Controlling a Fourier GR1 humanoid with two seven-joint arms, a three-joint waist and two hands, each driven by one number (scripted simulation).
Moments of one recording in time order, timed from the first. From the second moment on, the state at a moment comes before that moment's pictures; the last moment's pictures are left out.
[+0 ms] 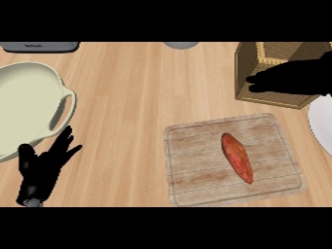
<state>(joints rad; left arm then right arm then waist) 0.08 0.32 -0.13 -1.46 0.22 0.12 0.20 -0.76 -0.88 0.25 -1.69 0.03 0.99 -0.03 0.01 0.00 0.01</state>
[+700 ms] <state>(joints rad) 0.08 0.31 -0.11 -1.46 0.20 0.10 0.21 -0.59 -0.76 0.39 -1.71 0.36 0.86 -0.15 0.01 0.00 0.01</state>
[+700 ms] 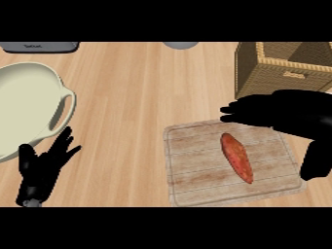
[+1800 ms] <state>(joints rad) 0.09 0.29 -0.09 -1.46 0.16 0.09 0.22 -0.49 -0.60 0.47 -1.55 0.65 0.67 -0.34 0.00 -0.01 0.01</state>
